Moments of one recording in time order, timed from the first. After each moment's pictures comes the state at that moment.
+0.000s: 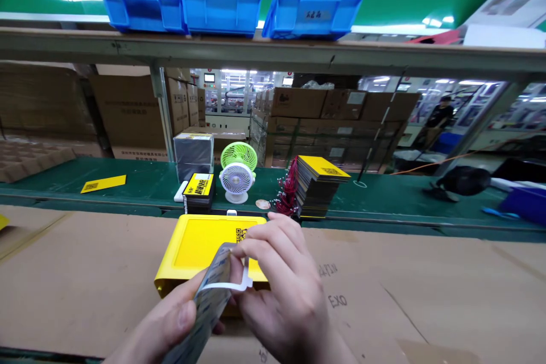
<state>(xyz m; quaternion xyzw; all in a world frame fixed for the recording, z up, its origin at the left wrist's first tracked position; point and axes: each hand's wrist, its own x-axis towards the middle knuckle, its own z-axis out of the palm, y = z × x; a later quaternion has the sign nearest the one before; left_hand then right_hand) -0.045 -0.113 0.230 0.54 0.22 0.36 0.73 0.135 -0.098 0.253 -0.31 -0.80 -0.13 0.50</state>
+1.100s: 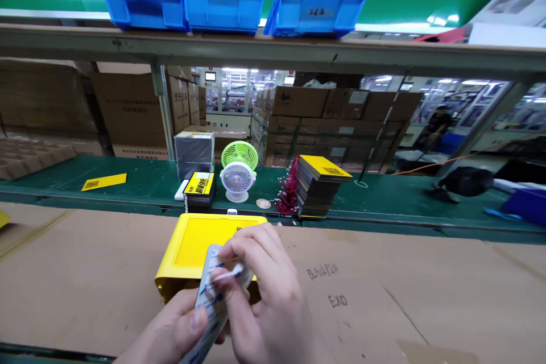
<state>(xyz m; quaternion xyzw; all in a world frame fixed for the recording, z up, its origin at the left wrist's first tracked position) -0.038 -0.117 0.220 0.55 0.26 0.37 0.70 0.118 -0.109 0.250 -0.36 -0.78 0.06 0.50</state>
